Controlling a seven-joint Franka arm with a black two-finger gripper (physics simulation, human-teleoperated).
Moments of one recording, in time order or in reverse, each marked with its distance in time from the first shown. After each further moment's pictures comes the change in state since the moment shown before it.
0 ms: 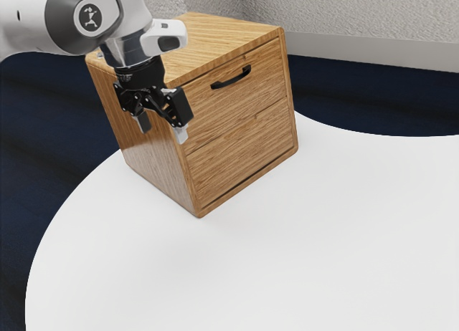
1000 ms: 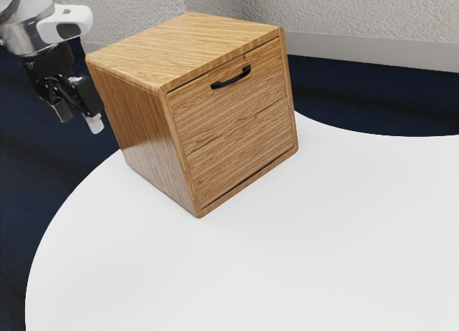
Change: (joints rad) arm 0.002 -0.192 0.156 -0.103 0.051 -0.047 0.192
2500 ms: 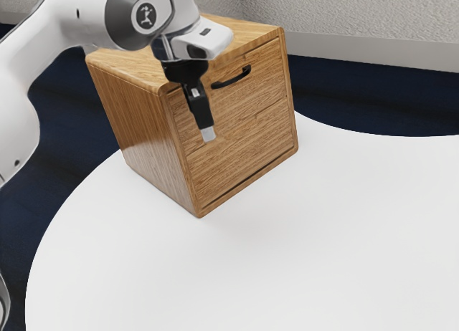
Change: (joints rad) arm 0.019 0.414 -0.222 0.379 -0.049 0.023 0.443
